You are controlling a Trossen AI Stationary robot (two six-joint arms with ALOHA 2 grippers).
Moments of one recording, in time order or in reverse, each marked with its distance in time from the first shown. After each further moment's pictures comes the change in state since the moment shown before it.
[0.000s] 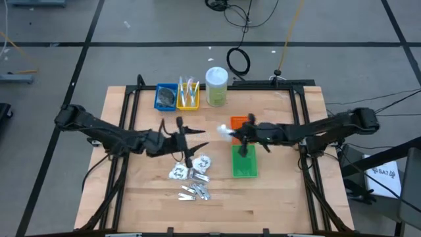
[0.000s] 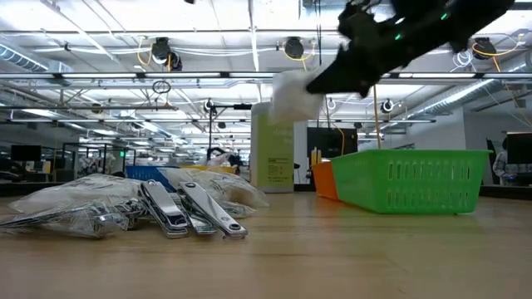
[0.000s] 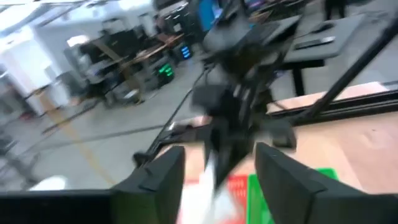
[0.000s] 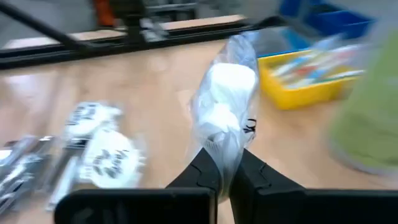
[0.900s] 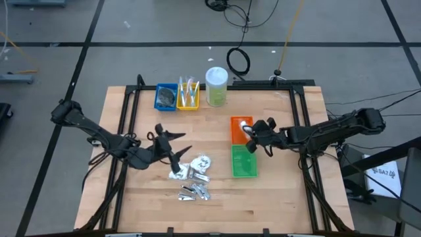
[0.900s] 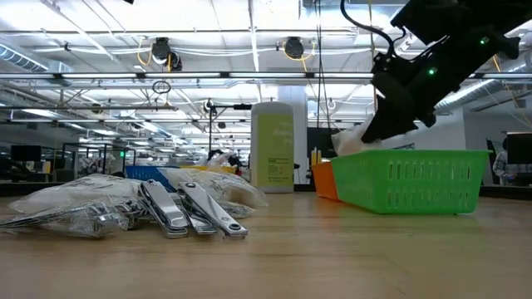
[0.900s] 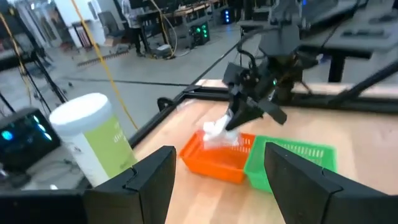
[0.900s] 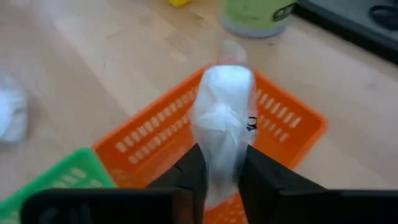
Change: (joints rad) left arm -0.227 -0.123 -0.004 -0.354 -0.402 -0.413; right arm 0.020 -0.088 -0.120 -0.388 0.265 0.432
